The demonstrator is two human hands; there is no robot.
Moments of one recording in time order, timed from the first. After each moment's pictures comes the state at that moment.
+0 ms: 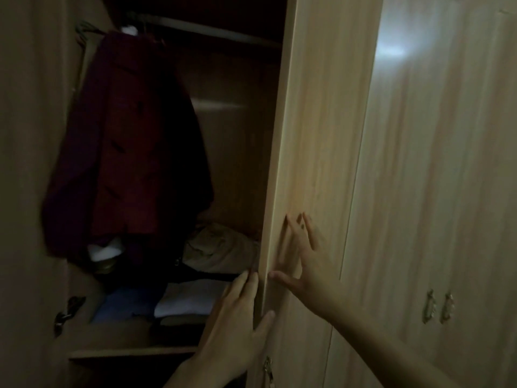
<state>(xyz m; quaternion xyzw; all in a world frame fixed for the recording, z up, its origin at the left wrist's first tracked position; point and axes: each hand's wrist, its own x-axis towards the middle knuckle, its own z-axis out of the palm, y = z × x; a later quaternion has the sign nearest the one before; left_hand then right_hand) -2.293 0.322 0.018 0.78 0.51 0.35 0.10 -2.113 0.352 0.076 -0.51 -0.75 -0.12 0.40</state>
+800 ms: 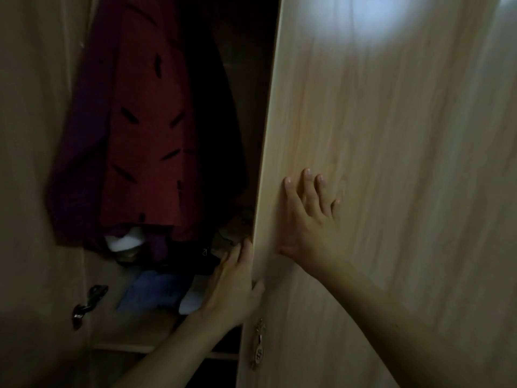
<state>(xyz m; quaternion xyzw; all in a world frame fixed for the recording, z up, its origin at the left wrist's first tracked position) -2.348 0.473 0.017 0.74 0.56 0.37 0.01 -2.182 0.503 0.097 -0.54 -0.74 -0.25 0.31</state>
